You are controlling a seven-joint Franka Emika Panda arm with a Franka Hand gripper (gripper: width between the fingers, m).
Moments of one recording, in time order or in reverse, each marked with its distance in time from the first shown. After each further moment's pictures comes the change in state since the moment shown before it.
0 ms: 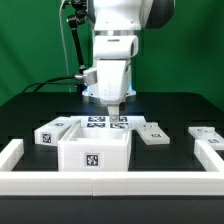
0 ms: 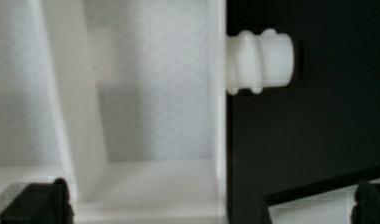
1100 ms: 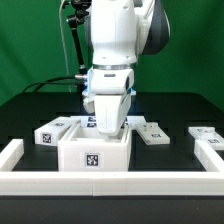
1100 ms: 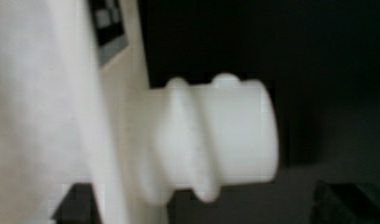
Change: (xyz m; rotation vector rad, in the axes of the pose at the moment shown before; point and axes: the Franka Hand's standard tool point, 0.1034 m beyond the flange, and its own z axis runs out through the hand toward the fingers) arm 0.000 -0.021 0.055 0.035 0.020 0.027
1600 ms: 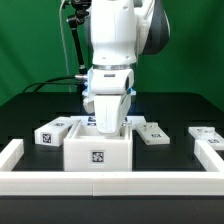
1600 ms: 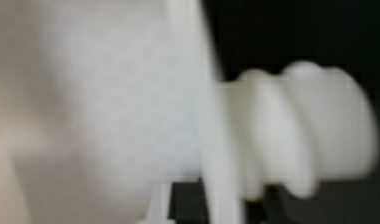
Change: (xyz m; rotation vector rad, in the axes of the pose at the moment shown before) arm -0.001 0.000 0.000 0.000 0.000 0.001
